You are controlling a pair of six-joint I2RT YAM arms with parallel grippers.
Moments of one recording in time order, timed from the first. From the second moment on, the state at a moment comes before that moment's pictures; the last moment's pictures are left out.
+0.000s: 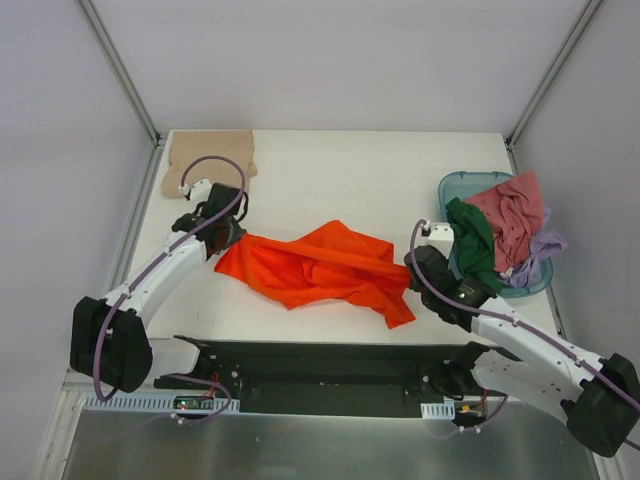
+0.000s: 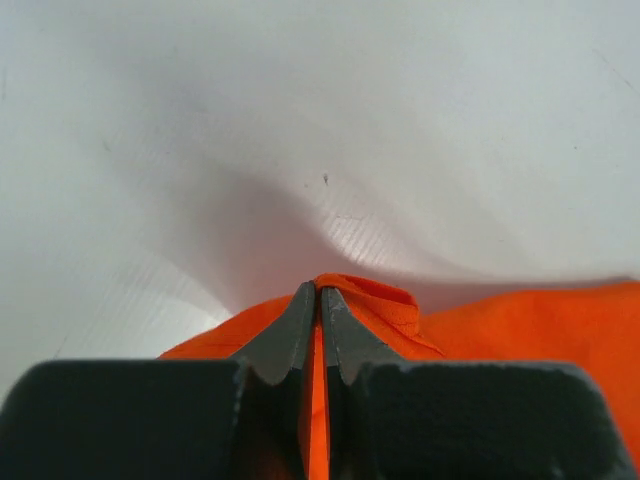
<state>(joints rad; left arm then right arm) -0.34 1.30 0.94 -0.62 -0.43 -0.83 0.76 0.92 0.56 -0.48 0.64 0.53</state>
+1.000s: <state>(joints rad) -0.33 0.79 1.56 -0.72 -0.25 -0.56 0.69 0.71 1.33 -0.56 0.18 0.16</state>
